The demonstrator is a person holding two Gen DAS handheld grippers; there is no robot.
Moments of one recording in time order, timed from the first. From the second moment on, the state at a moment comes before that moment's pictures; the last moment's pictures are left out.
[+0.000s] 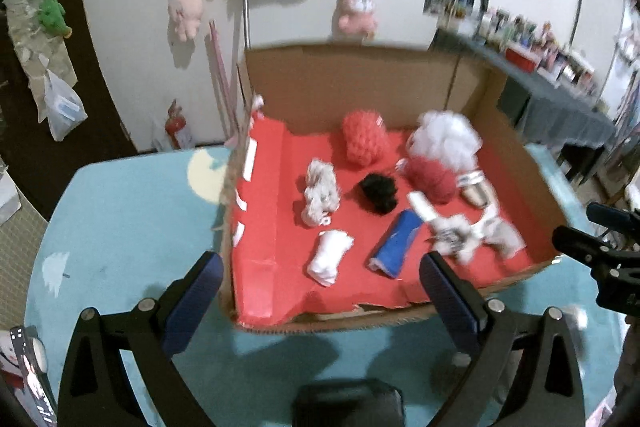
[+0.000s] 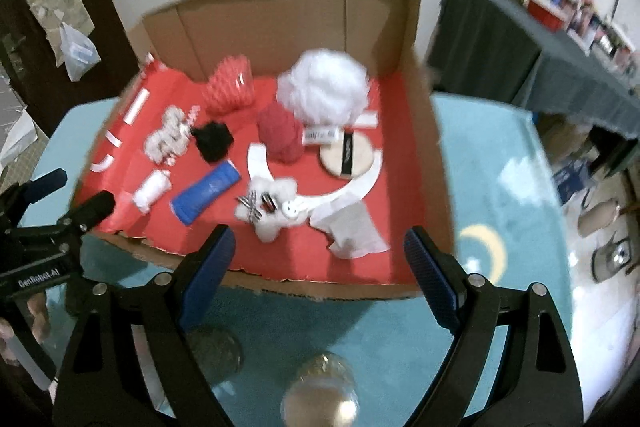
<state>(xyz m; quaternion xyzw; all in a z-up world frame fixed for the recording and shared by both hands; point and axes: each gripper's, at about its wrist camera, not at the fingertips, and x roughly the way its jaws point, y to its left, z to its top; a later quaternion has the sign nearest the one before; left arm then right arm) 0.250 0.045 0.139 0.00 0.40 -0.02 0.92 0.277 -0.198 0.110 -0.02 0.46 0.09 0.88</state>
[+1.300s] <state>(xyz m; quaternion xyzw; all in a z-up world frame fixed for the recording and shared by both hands) 0.091 0.011 0.014 0.00 0.41 -0.02 0.91 0.085 -0.208 0.010 -0.04 0.41 0.06 0.91</state>
